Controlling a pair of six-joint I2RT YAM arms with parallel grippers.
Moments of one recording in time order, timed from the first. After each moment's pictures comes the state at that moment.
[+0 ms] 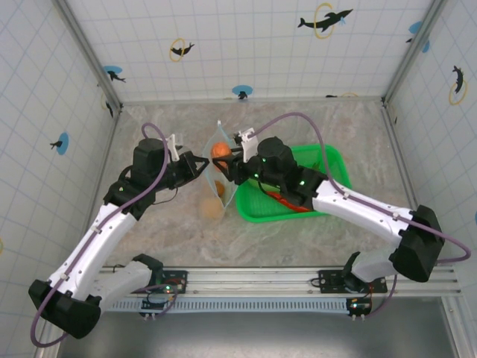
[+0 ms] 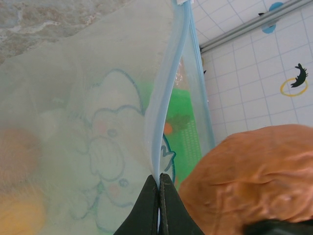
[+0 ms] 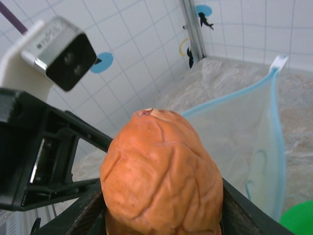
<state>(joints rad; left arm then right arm) -0.45 0.97 0.98 -0.52 0.37 -0.82 0.98 1.40 1.14 -0.01 -0.06 0.36</state>
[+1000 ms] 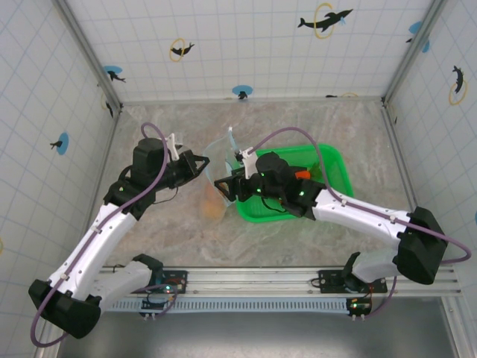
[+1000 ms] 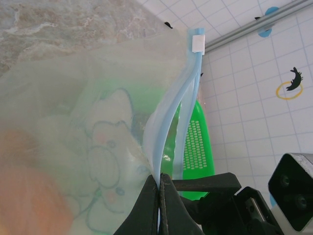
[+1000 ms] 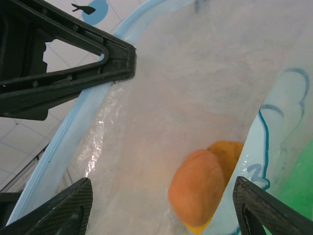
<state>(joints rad) -0.45 0.97 0.98 -0.50 0.37 -0.84 1.00 1.37 1.00 -0.04 -0.11 0.44</state>
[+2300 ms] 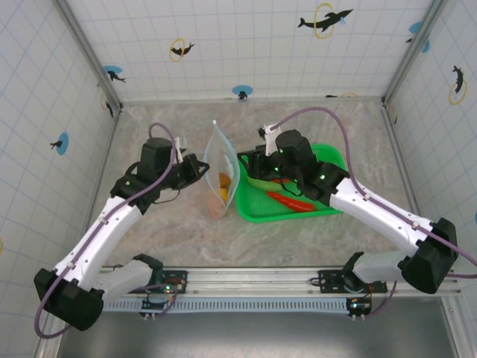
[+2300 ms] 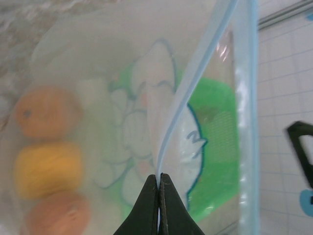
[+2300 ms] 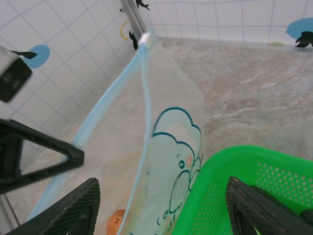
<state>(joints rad) -0.44 1.04 0.95 -0.57 0.35 -0.80 0.84 1.30 1.14 -0.27 0.00 0.38</state>
